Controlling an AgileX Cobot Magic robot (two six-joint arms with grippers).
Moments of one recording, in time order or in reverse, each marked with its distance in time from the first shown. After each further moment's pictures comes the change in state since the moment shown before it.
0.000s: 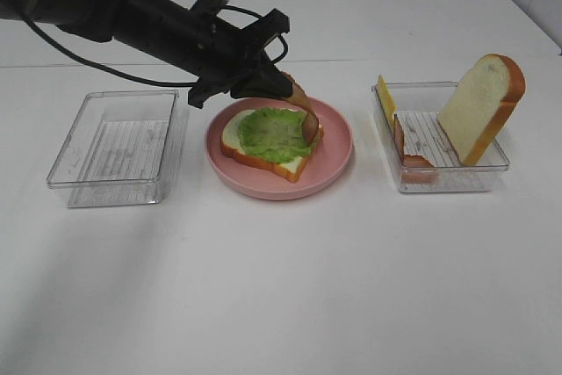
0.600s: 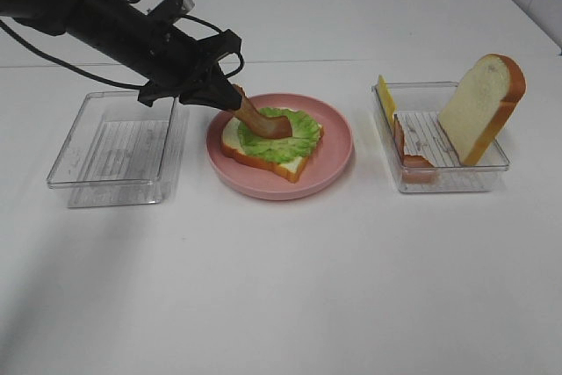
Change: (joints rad) left arm 0.099 0.000 0.000 0.211 0.059 0.001; right arm 0.000 0.000 0.000 0.000 0.000 0.000
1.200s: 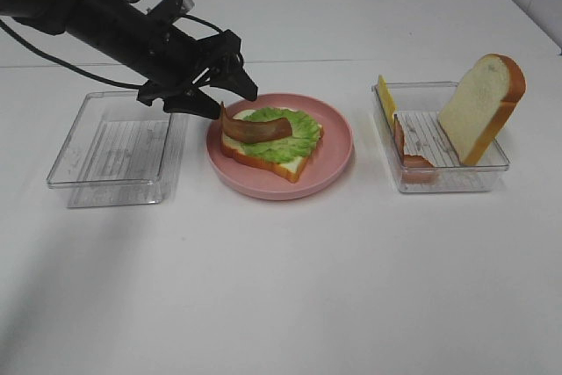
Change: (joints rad) left arm 0.000 -0.004 0.000 0.012 -0.001 0.000; right arm 0.000 0.000 0.000 0.000 0.000 0.000
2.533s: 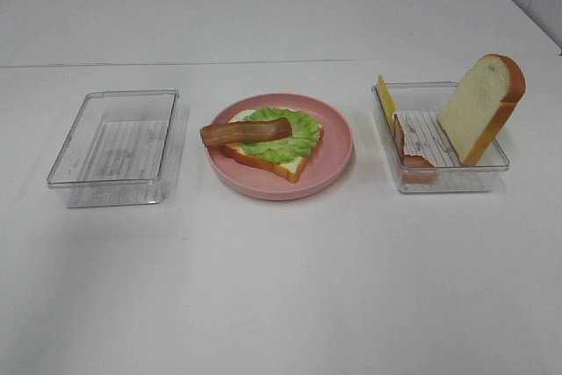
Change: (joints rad) left arm 0.000 -0.888 0.138 1.010 0.454 -0.523; right arm 0.000 0.000 0.000 0.000 0.000 0.000
